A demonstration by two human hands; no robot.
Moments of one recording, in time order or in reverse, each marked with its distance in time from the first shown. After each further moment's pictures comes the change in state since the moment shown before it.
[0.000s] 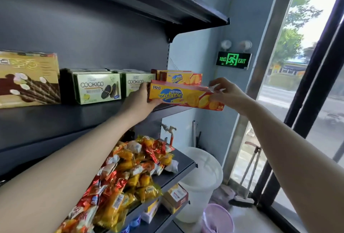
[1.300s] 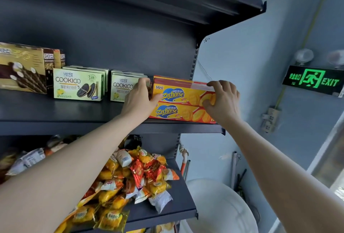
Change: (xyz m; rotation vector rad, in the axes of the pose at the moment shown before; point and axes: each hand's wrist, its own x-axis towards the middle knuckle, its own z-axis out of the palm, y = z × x) left_hand 0.120 0.051 0.141 0.349 0.473 -0.309; right_hand 0.228 0.146 0.019 -0.270 0.204 -0.615
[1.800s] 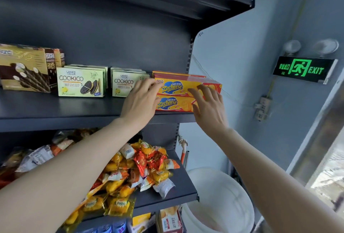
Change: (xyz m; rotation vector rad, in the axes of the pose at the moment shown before) left_hand -0.037 -0.004 -0.017 0.284 0.071 0.485; right_hand -0.062 -0.038 -0.001 -0.169 0.067 -0.250
